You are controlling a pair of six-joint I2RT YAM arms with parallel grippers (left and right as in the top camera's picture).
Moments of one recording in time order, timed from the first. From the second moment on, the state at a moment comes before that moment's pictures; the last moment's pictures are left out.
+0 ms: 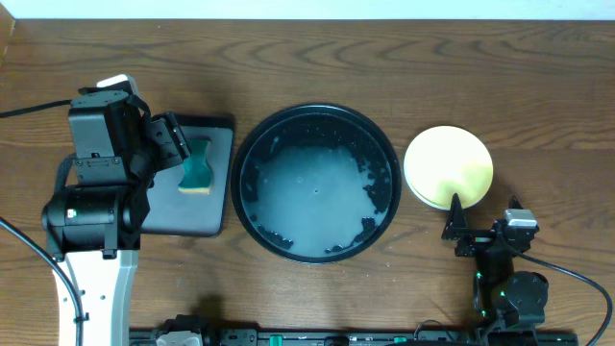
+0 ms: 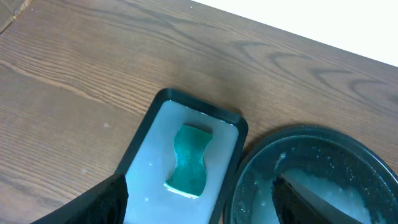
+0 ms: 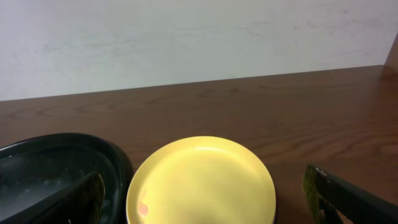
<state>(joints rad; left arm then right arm) 0.04 1.12 1.30 -0.91 -0.11 -0.25 0.05 0.02 0.01 -0.07 0.05 0.10</state>
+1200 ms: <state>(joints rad) 0.10 0.13 0.12 -0.17 -0.14 -0.17 0.05 0.02 0.01 -0.07 0.05 0.10</state>
